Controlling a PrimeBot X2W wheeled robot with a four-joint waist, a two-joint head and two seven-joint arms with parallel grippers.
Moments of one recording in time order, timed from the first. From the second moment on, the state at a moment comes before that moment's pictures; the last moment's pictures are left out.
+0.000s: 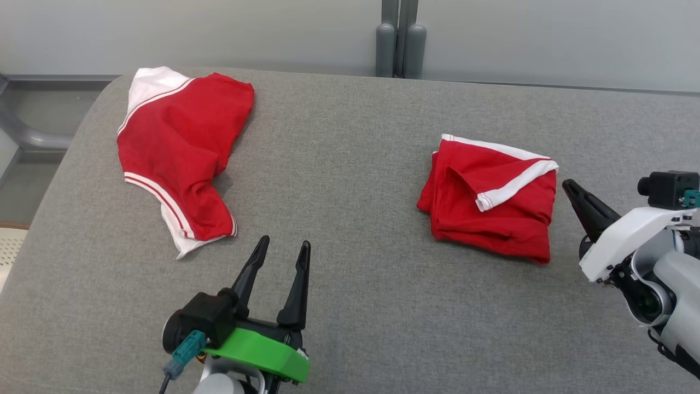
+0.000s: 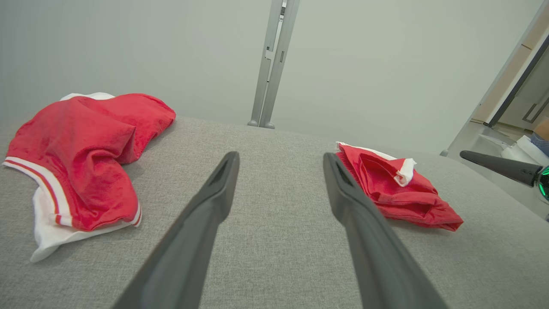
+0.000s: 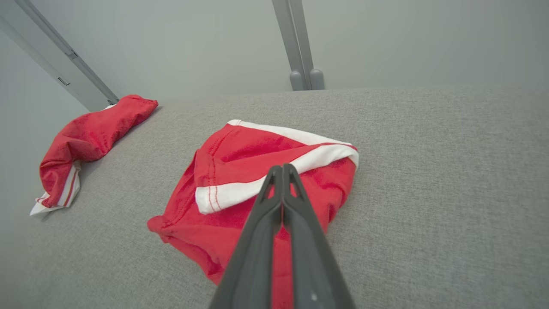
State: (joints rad) left arm -0.10 0.05 -0.36 0.18 -0.38 -0.09 -0.26; right arm -0.60 -0.65 0.87 0.56 1.21 0.13 -0.25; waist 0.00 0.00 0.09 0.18
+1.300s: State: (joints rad) left arm -0.17 0.05 -0.43 0.14 -0.45 -0.05 -0.26; right arm -0.96 -0.57 0.88 0.89 1.15 0.13 -0.04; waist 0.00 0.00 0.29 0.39
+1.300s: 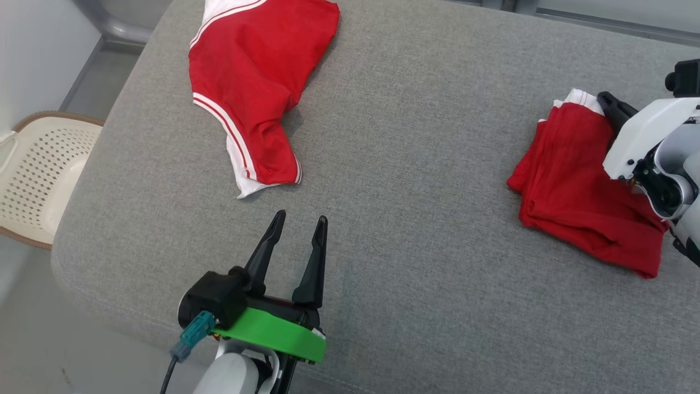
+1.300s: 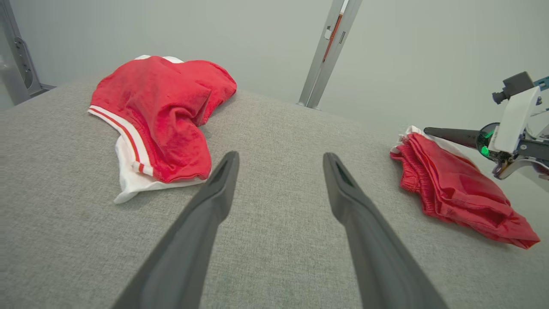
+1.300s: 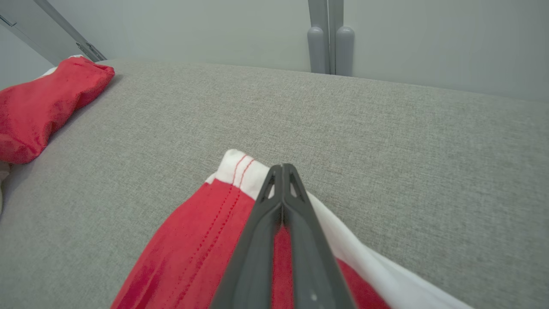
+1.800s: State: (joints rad) left arm -0.14 0.05 -0.36 0.16 -0.38 -0.06 -0.26; right arm -0.93 -0.48 0.89 0.77 1.10 0.13 -0.24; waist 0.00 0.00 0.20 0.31
